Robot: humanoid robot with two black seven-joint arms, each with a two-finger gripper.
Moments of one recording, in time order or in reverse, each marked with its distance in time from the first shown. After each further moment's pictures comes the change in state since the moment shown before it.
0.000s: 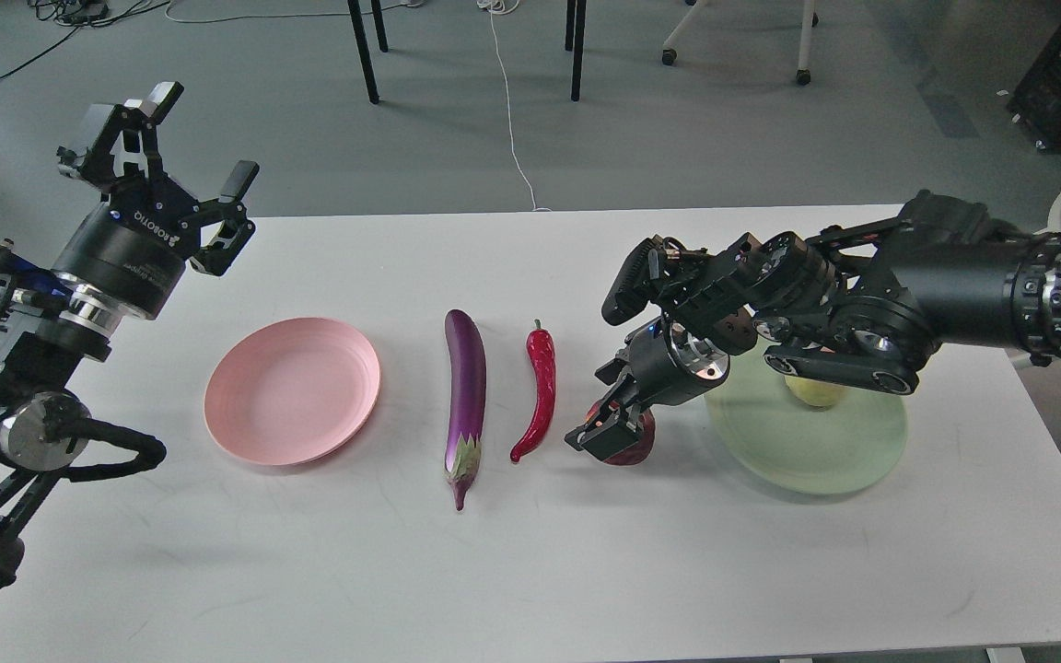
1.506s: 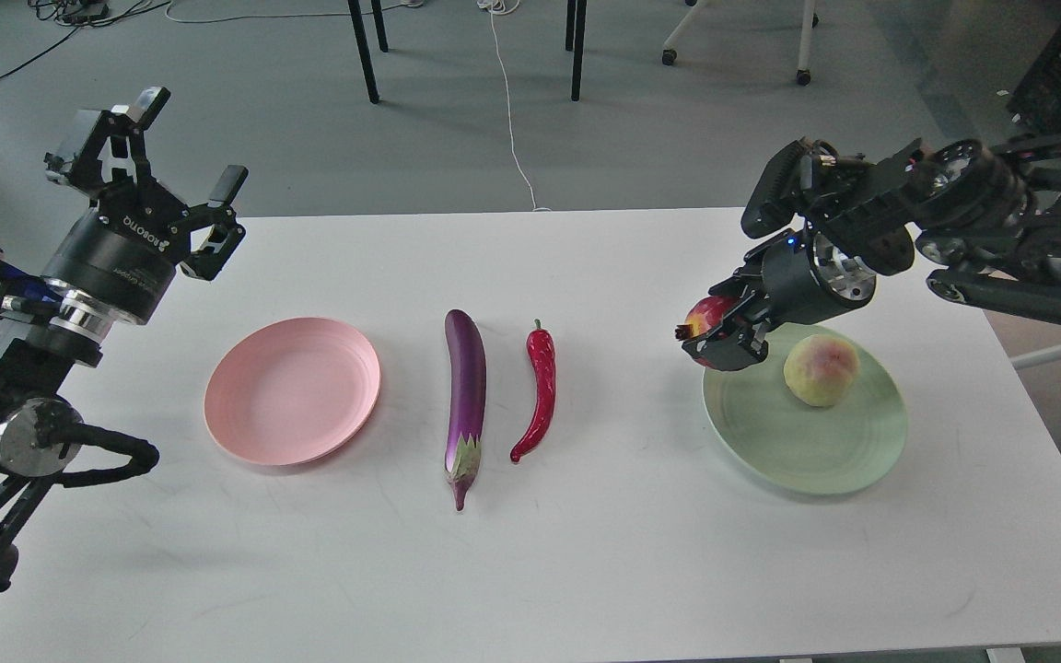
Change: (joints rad) left arm 0.015 0.002 -0.018 -0.002 0.001 -0.003 0.001; right arm 0.194 -0.352 -0.095 0.161 -0.136 -0.025 0.000
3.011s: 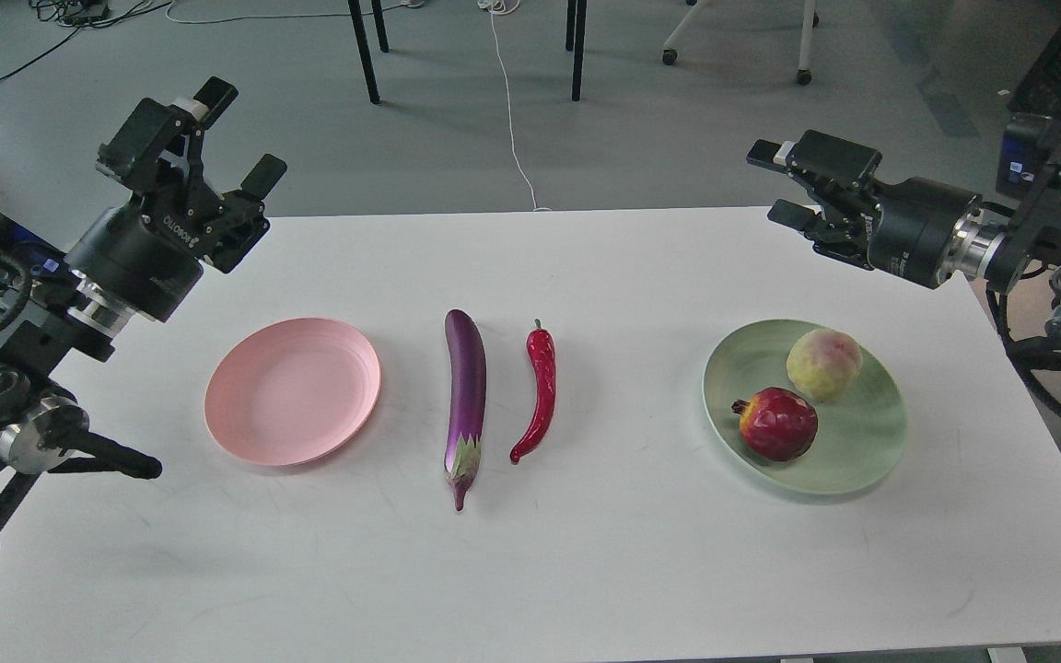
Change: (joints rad) left arm -0.018 0.028 0.027 -0.123 0.449 -0.006 -0.021; right arm -0.567 -0.325 0.667 0.052 1.278 0.004 0.000
